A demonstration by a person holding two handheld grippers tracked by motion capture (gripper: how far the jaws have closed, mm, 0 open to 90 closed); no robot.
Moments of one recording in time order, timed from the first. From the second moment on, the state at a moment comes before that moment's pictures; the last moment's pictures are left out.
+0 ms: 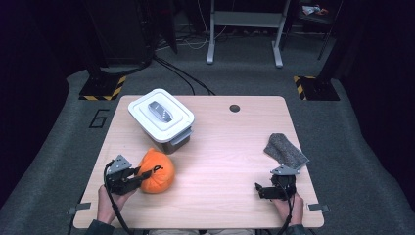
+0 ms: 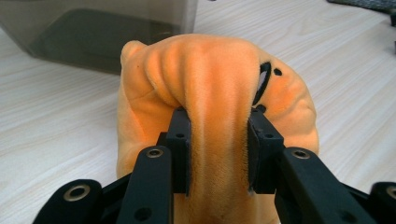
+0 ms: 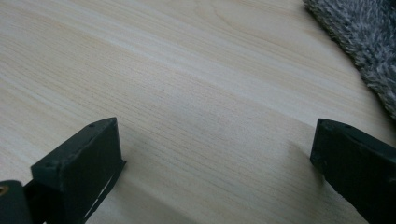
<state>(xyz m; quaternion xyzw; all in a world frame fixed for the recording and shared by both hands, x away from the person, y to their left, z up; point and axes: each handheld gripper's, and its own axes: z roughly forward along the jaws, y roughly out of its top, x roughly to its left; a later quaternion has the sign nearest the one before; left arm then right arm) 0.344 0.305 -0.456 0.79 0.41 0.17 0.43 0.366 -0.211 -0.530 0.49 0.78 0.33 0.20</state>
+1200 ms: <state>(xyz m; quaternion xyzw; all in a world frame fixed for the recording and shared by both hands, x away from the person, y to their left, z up) 0.340 0.215 -0.454 0.81 0.36 0.12 0.46 0.366 -0.212 -0.530 0.48 0.78 0.33 0.21</state>
